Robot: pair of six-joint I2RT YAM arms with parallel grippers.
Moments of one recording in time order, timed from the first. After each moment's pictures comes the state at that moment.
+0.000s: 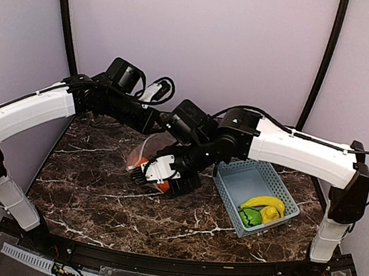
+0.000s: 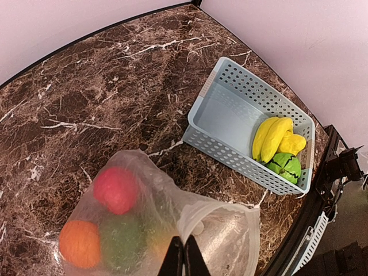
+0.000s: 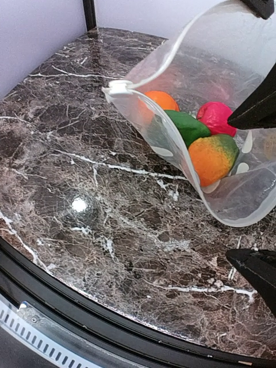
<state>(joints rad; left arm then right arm) -0.73 1.55 1.52 -0.69 0.22 -0.19 1.21 1.86 1.84 -0.97 -0.07 -0.92</state>
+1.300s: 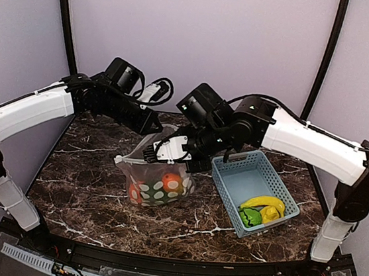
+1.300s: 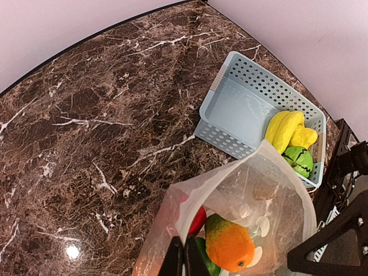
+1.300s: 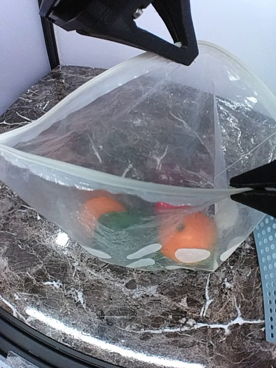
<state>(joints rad) -0.73 1.54 1.52 -0.72 0.17 -0.15 1.15 1.81 1.86 -0.97 0.06 -0.93</state>
